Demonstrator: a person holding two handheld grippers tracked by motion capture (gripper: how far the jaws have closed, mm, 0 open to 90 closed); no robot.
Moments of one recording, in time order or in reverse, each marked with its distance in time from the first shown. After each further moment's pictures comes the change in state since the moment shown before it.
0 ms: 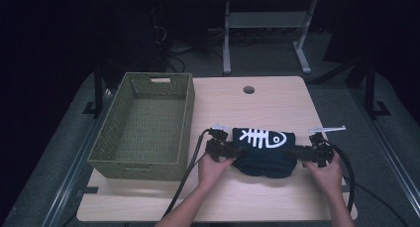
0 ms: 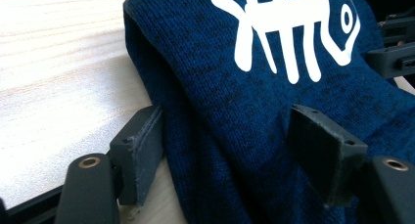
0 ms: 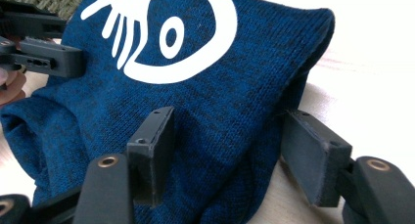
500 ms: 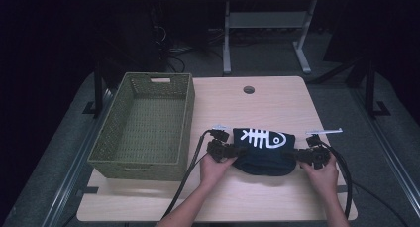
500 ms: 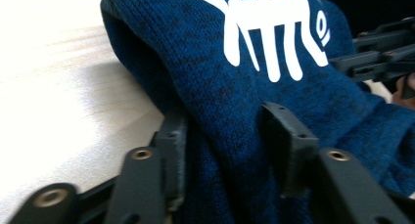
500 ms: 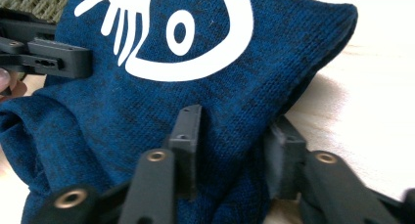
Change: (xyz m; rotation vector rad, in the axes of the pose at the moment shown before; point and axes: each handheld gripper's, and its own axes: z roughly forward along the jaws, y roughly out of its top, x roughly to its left) left arm 0.000 -0.001 0.003 -0.003 -0.072 -0.031; right arm 0.004 -0.006 0.009 0.000 0.001 0.045
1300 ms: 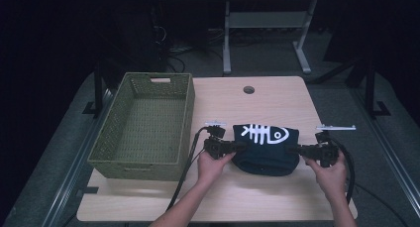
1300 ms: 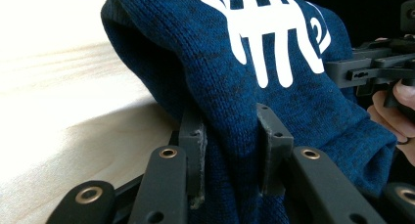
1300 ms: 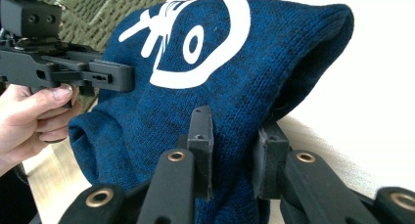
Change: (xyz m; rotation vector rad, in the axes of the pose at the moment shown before) left arm -0.008 0.012 -0.023 -0.047 -0.101 -0.049; right arm 0.021 0.011 -0.036 -0.085 0.098 0.025
